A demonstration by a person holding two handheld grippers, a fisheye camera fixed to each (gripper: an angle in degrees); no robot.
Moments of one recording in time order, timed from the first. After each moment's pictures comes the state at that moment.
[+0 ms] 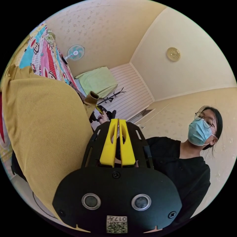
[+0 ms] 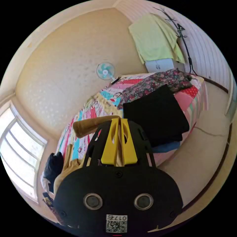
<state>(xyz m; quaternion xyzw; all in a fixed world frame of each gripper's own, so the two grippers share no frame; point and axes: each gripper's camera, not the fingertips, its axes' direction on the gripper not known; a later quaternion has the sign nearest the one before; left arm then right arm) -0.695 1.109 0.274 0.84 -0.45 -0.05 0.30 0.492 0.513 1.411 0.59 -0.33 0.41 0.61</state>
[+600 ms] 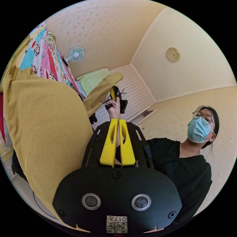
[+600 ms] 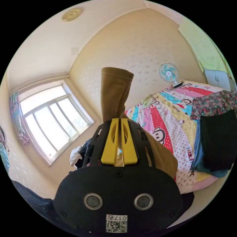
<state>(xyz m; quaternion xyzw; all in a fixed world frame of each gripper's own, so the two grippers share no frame) -0.647 1.099 0.270 0.84 -0.45 -0.05 0.29 0.326 0.516 1.330 0.72 -0.41 0.11 0.55</state>
